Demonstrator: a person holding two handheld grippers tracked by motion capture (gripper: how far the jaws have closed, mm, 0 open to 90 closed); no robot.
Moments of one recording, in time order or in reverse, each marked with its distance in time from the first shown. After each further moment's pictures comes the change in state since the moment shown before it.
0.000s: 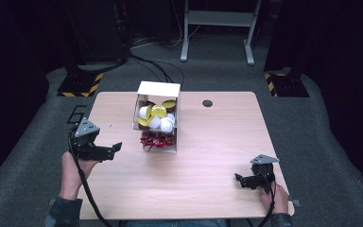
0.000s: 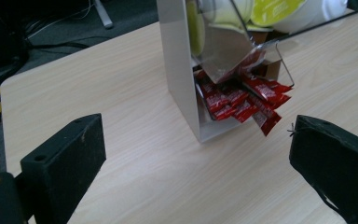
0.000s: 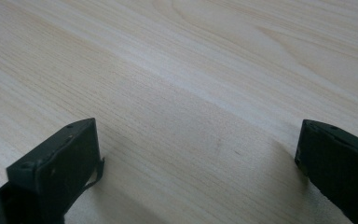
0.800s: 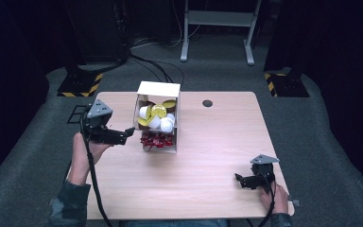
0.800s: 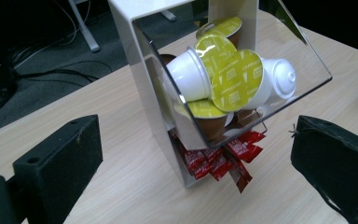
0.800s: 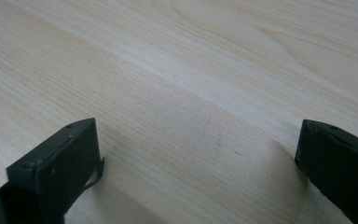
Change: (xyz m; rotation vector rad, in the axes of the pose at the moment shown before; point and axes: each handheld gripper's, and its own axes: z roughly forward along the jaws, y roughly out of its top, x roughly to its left) left arm -0.018 0.061 0.009 -0.034 -0.049 0.080; right arm 0.000 0.000 0.000 -0.001 -0.002 0.002
